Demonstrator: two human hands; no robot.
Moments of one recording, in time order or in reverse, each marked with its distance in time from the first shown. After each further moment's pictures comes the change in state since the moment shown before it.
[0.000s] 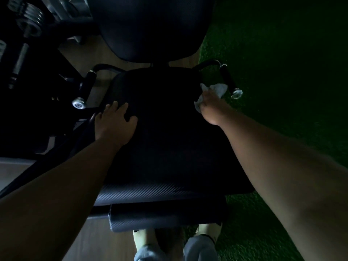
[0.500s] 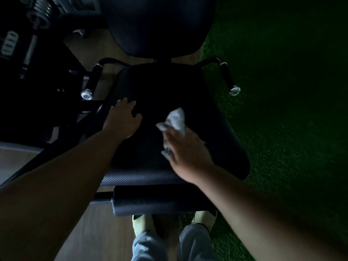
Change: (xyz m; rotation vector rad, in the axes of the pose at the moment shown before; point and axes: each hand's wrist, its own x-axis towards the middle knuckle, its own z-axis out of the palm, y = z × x) left_hand -0.018 -0.003 -0.012 -0.229 -0.151 0.083; right_hand -0.175 -0.098 0.023 0.083 0.115 -0.355
